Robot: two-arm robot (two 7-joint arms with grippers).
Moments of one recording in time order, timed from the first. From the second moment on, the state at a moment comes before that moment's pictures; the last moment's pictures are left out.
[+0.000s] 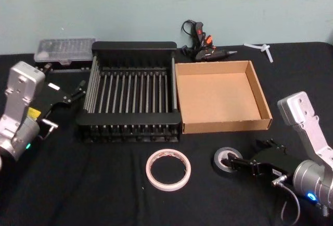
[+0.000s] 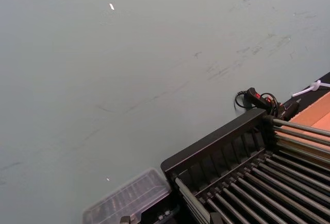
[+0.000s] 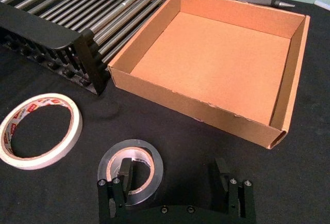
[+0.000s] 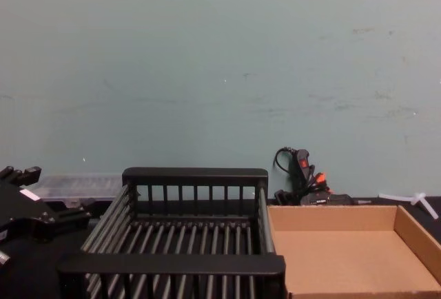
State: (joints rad) left arm -0.20 0.60 0.45 -1.41 -0.25 -0.12 0.03; right arm -0.14 0.56 -0.27 -1.85 0.42 0.52 0.16
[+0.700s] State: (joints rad) left arm -0.20 0.60 0.45 -1.41 -0.25 -0.12 0.03; right arm -0.13 0.52 -0.25 -1.82 0.36 0.54 0.18
